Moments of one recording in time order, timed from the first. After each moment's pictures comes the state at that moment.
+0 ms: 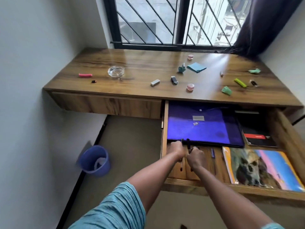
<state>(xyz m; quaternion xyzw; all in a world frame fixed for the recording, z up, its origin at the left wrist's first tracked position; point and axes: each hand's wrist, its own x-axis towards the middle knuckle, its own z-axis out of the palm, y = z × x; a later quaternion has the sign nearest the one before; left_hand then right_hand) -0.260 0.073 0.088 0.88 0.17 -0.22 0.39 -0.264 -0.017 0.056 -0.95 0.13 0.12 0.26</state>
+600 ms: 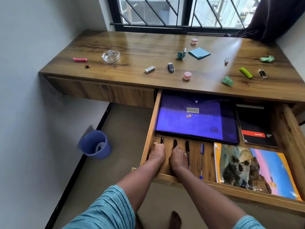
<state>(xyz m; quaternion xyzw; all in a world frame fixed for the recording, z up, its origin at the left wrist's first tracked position) -0.283 0.050 0.051 0.91 0.27 -0.19 0.27 -0.274 -0.028 0.030 -0.95 0.05 0.20 0.22</state>
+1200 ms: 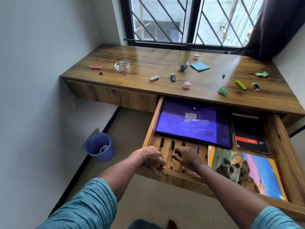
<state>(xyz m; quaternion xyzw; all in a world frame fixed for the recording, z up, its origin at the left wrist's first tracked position) -0.324 0.067 0.111 0.90 -0.37 -0.22 -0.12 -0.263 -0.111 0.071 -0.91 -0.36 0.14 0.18</state>
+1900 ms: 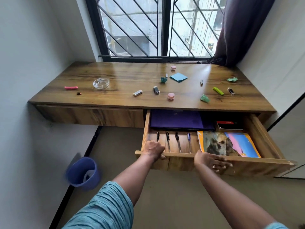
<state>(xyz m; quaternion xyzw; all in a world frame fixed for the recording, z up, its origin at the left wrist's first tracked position) -0.240 0.069 0.113 0.98 -0.12 -0.13 -0.08 -0.228 -0.107 0.088 -0.77 0.44 0.02 0.46</state>
